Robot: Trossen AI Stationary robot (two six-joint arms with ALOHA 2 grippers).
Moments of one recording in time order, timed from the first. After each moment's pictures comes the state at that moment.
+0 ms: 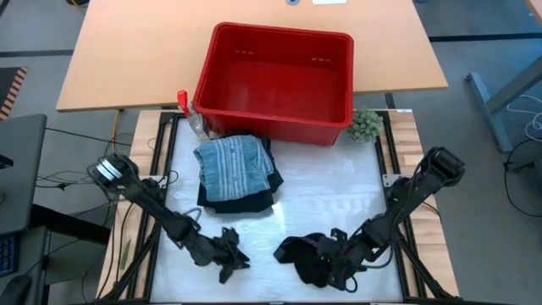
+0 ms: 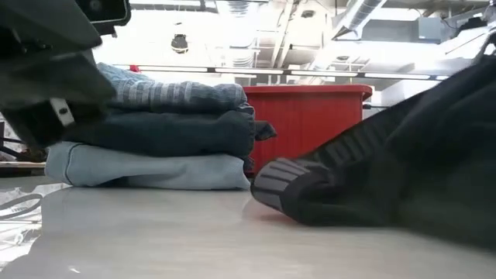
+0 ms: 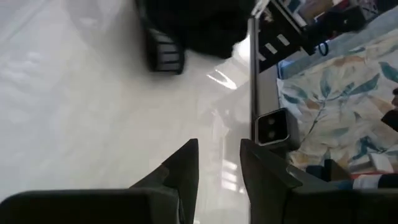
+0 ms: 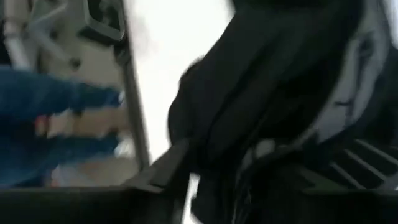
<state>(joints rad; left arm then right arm) -0.69 1.67 0.68 0.53 -0.32 -1.01 0.74 1.61 1.03 -0.40 0.13 1.02</state>
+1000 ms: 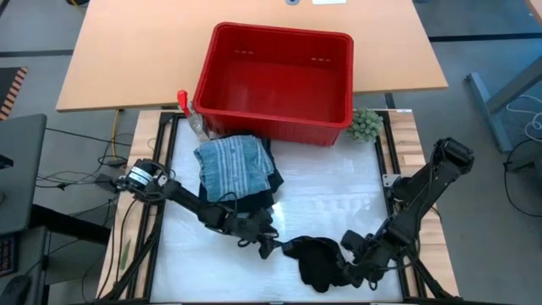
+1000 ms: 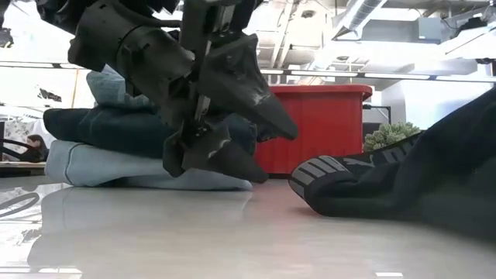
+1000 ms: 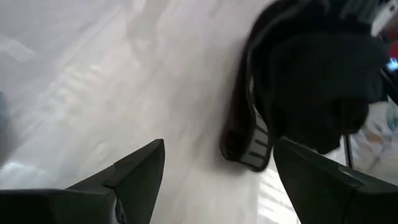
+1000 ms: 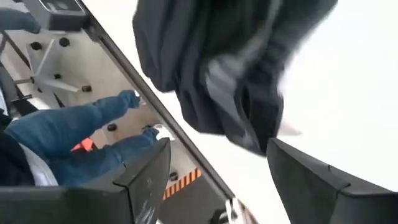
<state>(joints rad) -0.38 1.93 0.94 0.44 -0.22 -0.88 0.87 1.44 1.03 -0.64 0.02 1.62</state>
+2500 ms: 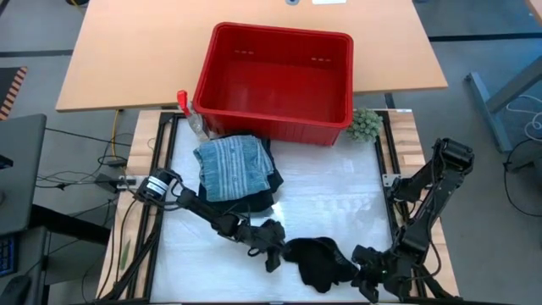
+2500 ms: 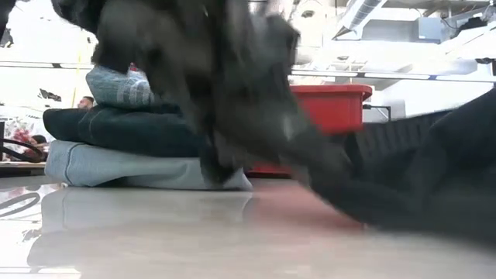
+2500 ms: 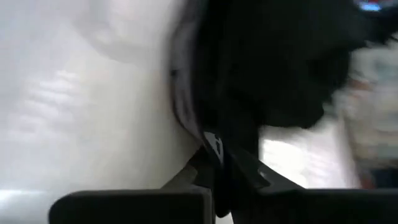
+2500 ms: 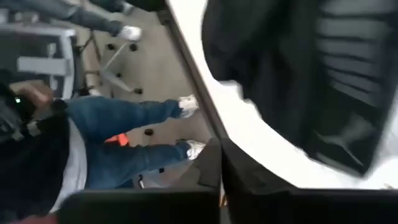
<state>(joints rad) -0.40 2.10 1.11 0.45 -0.09 -0.71 1.08 1.45 0.83 -0.24 0.29 1.62</state>
